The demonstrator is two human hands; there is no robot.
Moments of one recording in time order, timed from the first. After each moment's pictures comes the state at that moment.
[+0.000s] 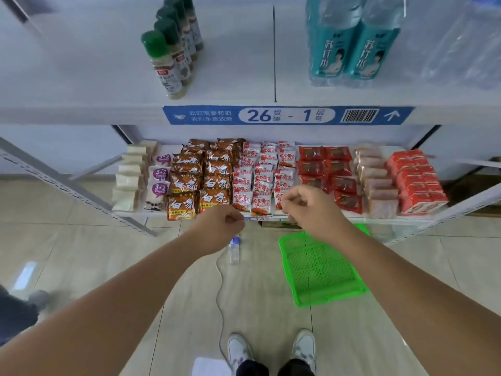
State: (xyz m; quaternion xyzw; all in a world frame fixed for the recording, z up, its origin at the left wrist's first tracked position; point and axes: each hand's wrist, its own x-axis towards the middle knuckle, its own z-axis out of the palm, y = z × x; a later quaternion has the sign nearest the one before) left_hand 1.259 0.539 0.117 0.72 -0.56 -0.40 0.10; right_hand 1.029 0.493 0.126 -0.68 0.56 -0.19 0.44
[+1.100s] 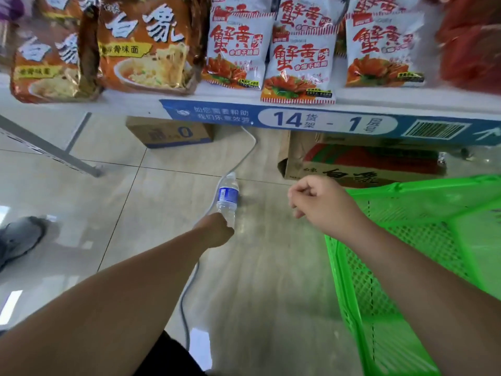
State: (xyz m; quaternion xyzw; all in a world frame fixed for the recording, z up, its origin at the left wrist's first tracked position) left_hand 1.314 0.477 -0.610 0.81 -0.43 -0.39 -0.12; right_hand 1.073 0.416 -0.495 -0.63 0.57 -0.12 0.51
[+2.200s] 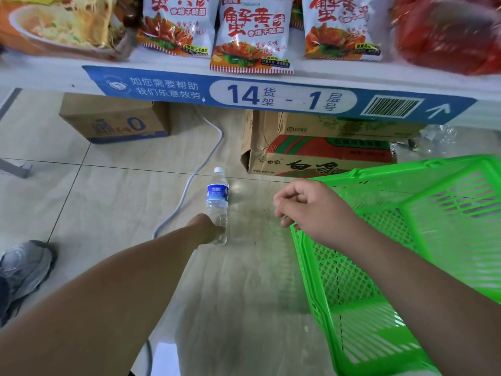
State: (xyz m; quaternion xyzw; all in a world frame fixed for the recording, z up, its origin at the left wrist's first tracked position) left_hand 1.269 0.456 -0.686 0.81 -0.37 -0.46 -0.07; right_hand 1.034 0.436 -0.499 -0.62 0.58 -0.12 0.51
